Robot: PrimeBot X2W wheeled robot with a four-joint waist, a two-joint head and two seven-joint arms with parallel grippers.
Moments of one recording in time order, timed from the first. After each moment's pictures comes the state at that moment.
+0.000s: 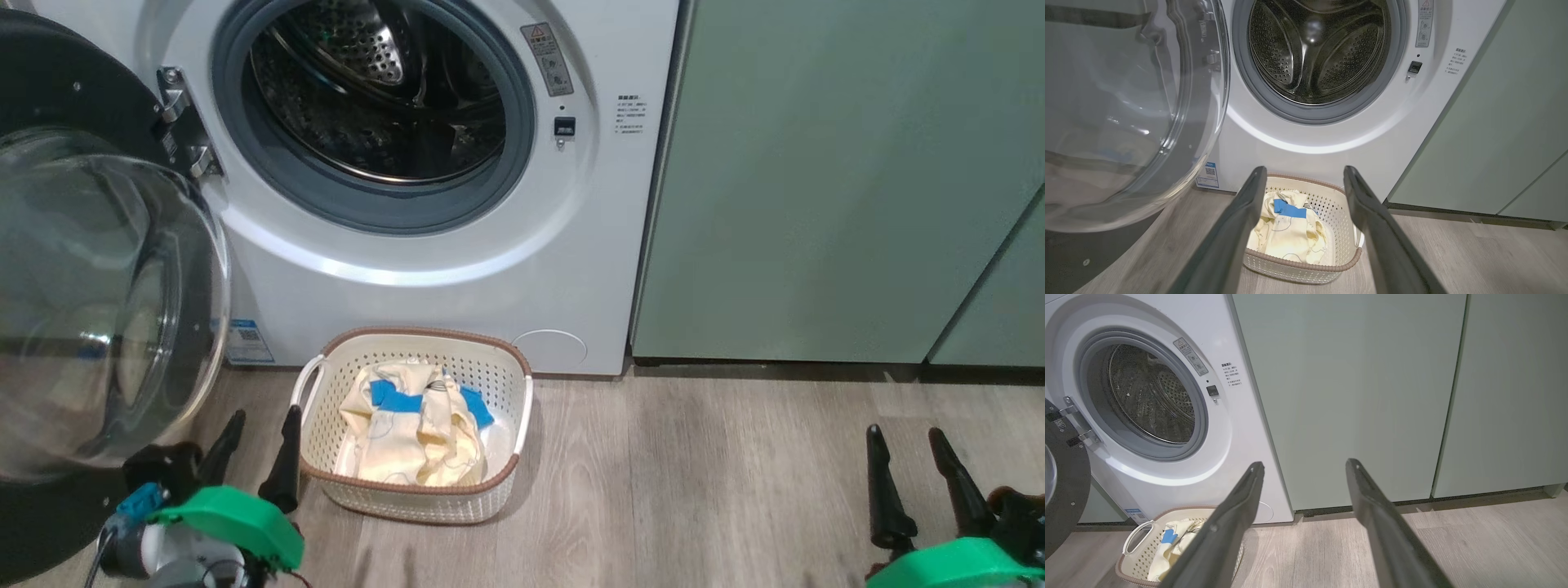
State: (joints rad) left arm -0.08 0.15 0.06 0.45 -0.33 -0.13 -0.25; right arm 0.04 -0.07 0.01 0.25 0.23 0.13 -0.25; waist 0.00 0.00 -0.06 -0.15
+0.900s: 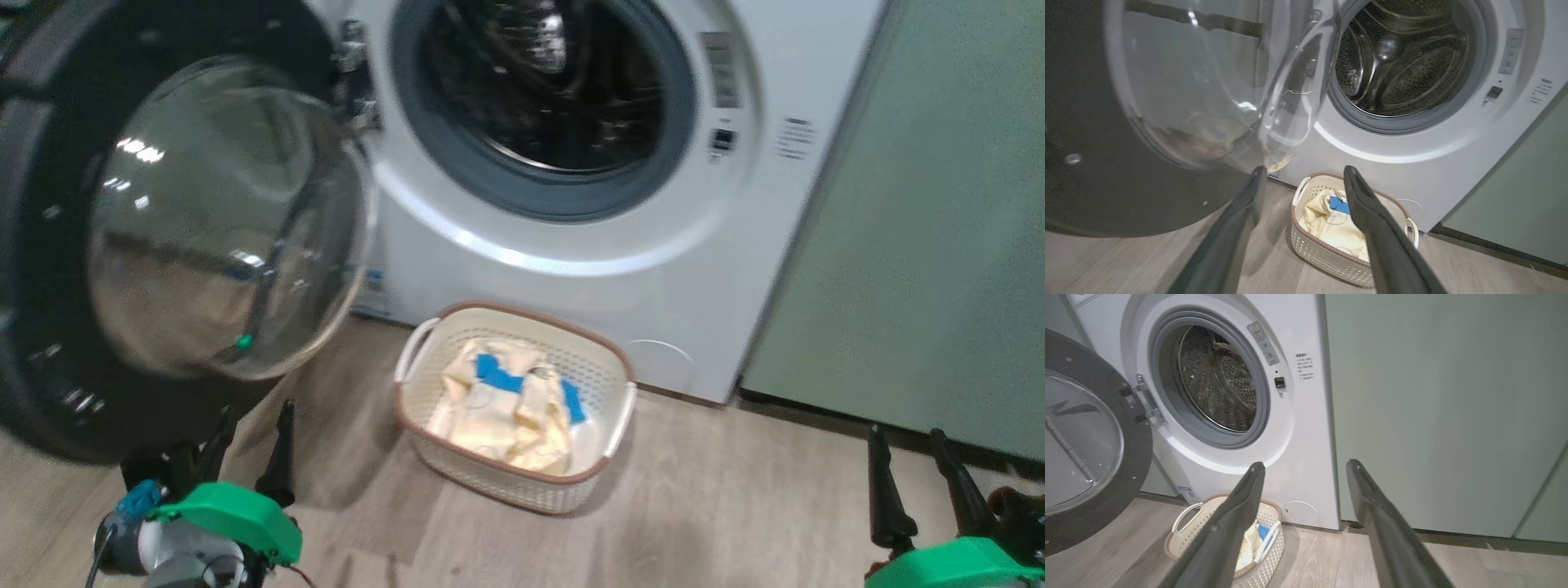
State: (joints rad) left arm -0.09 0.12 0.10 0.45 -0.29 -0.13 -0.25; right arm 0.04 -0.06 0.01 0.25 0.23 0.13 -0.25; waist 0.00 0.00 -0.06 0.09
